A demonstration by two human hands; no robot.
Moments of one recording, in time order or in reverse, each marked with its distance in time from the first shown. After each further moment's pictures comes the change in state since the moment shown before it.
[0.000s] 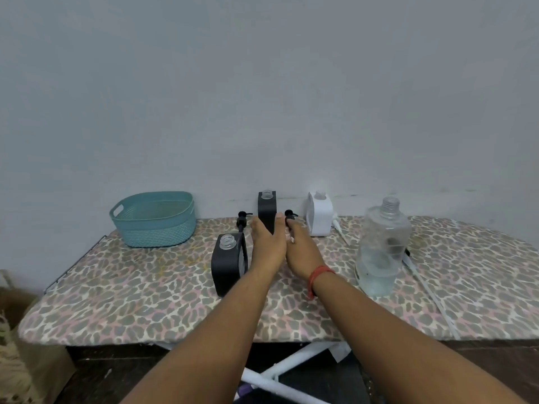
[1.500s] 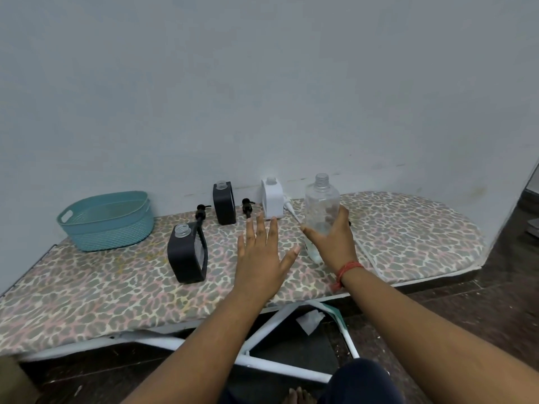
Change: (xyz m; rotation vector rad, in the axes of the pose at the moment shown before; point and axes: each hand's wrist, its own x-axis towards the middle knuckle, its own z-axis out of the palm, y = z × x) left_hand -0.084 -0.027 0.043 0.971 -0.137 0.552; right_hand -0.076 0.073 -0.119 0.130 0.464 -0.004
